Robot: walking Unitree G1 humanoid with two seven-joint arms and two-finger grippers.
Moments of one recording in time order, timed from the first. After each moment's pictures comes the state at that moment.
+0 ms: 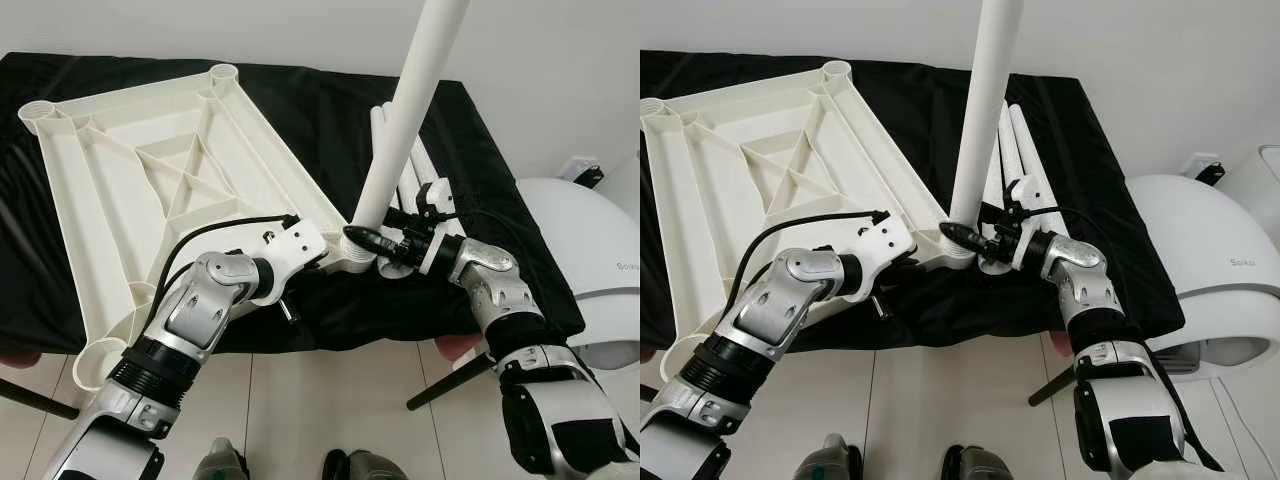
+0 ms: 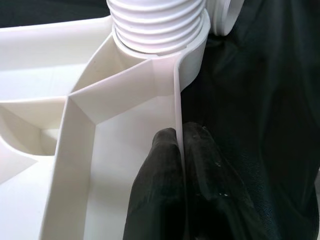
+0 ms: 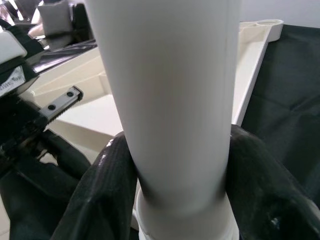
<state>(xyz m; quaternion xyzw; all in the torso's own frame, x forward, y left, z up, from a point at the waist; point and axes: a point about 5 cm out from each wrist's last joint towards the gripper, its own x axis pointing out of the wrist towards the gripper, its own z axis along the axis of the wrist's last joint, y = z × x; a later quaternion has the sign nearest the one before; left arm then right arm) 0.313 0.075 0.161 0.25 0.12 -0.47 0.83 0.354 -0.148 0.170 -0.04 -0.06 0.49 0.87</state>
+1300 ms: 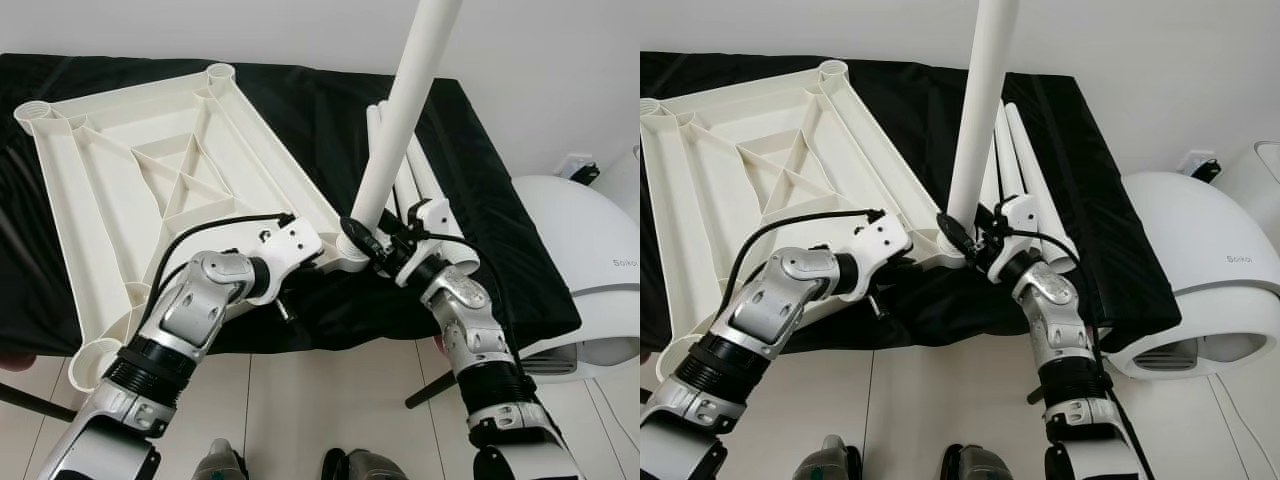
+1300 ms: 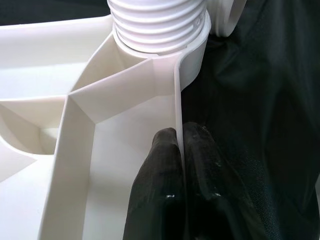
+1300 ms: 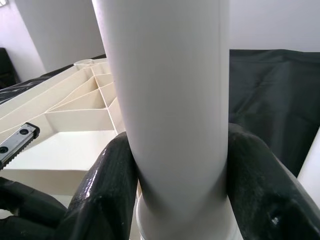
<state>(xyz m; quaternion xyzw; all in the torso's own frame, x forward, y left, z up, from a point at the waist) 0.314 0.077 0.161 0.24 0.12 -0.47 0.84 0.327 -0.121 0.158 0.03 -0.11 0.34 0.93</state>
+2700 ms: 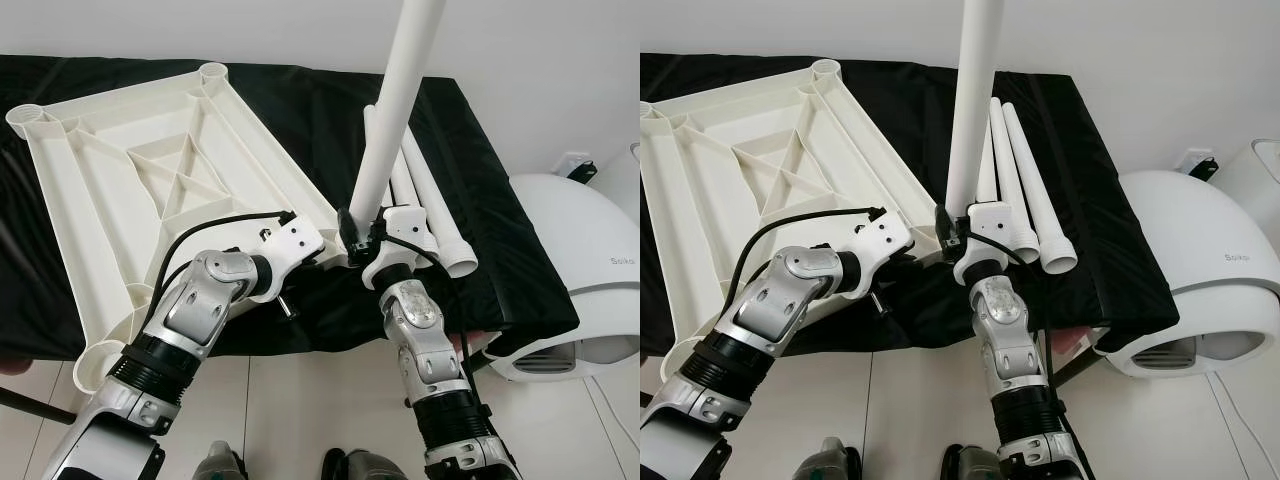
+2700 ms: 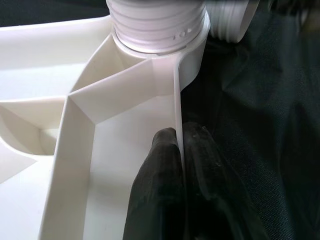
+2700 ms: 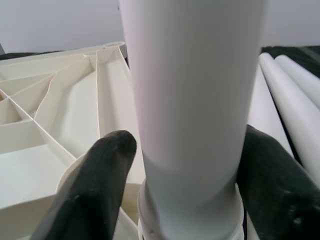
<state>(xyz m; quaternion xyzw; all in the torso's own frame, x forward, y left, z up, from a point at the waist) 0.316 0.076 0.160 0.24 0.13 -0.47 0.84 0.313 -0.082 0.158 0.04 -0.11 0.13 0.99</state>
